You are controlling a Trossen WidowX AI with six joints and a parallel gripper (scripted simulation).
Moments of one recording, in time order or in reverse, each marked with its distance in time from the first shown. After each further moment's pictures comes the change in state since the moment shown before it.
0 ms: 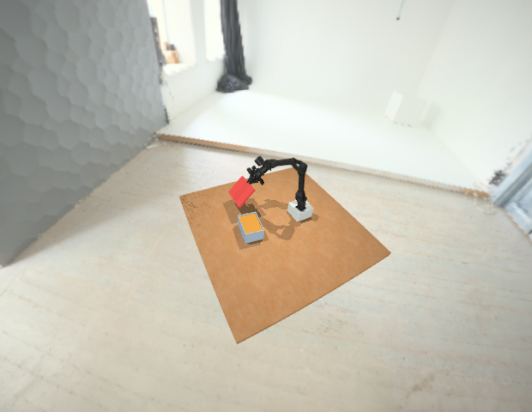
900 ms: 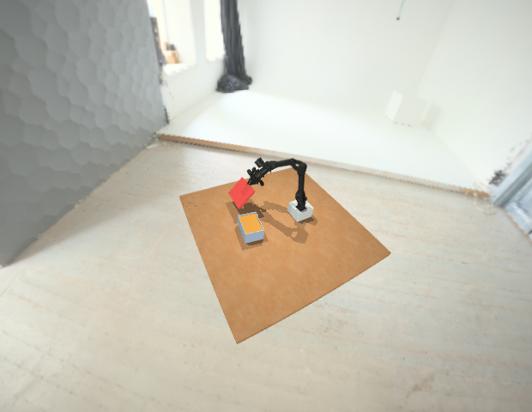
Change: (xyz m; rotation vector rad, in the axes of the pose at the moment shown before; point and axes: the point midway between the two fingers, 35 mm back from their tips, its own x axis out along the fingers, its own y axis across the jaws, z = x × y) arm 0.009 -0.012 0.002 -0.007 -0.003 0.008
